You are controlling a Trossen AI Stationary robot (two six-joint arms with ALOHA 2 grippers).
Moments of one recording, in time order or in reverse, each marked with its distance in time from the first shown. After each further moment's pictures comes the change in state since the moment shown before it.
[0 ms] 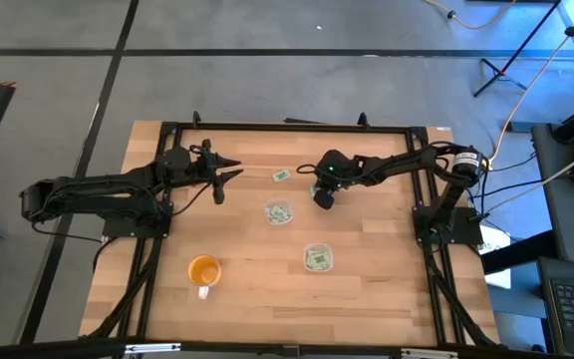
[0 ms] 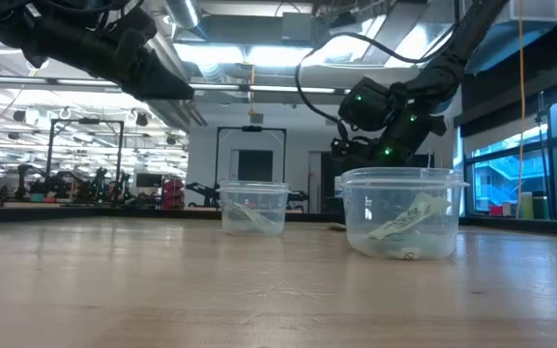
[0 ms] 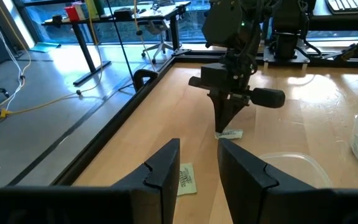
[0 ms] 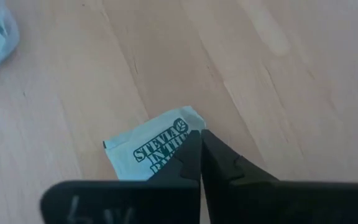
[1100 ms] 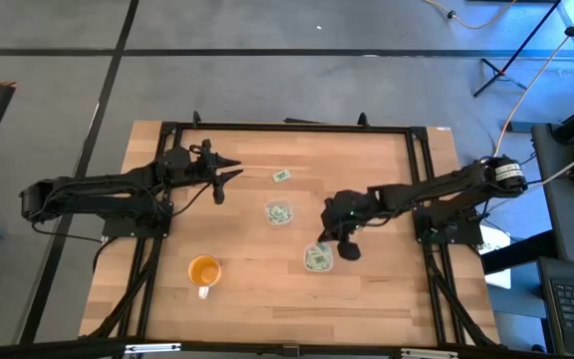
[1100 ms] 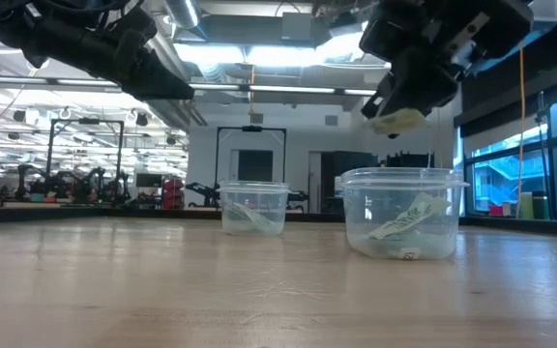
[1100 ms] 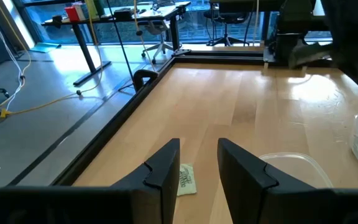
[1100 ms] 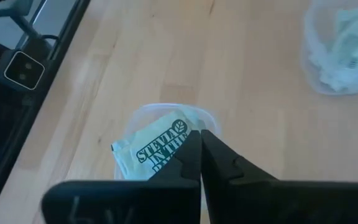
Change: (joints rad) left arm 0.000 0.000 0.000 0.001 0.000 0.001; right arm 0.448 -0.355 -0.002 -0.156 -0.220 0.002
